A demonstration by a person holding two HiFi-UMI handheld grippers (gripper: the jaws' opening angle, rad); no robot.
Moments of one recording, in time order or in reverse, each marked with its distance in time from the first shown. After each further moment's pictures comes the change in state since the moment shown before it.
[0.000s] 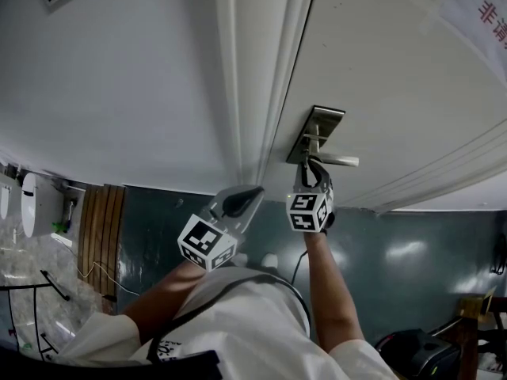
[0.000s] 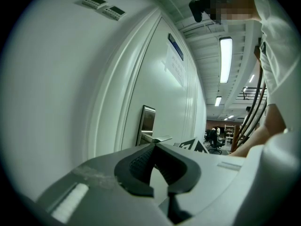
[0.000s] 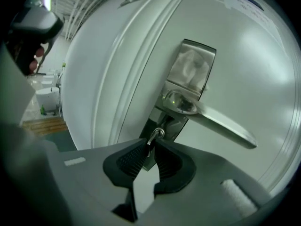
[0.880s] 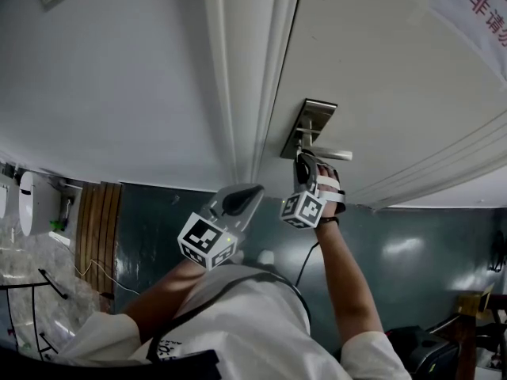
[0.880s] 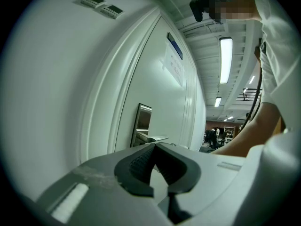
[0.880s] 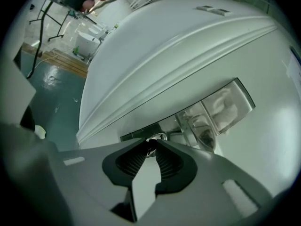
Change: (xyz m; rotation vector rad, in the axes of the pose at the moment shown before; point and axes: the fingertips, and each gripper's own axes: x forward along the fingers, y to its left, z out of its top) left arm 0.007 -0.017 -0.004 -0.012 0.000 -0.007; right arm -0.002 0.007 -0.003 -0.680 0.014 0.017
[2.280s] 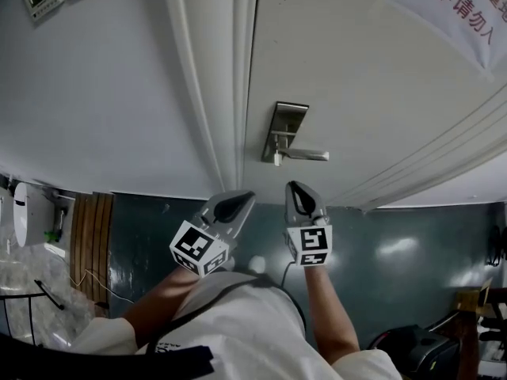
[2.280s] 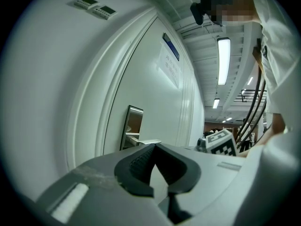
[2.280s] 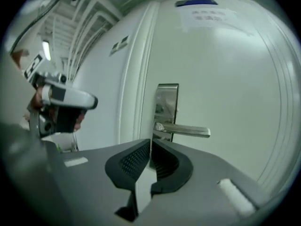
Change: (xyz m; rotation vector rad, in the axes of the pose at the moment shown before) left arm 0.016 -0.031 0.009 0.003 -0.022 -0.018; right arm -0.113 -0.032 0.001 0.948 -0.330 0.067
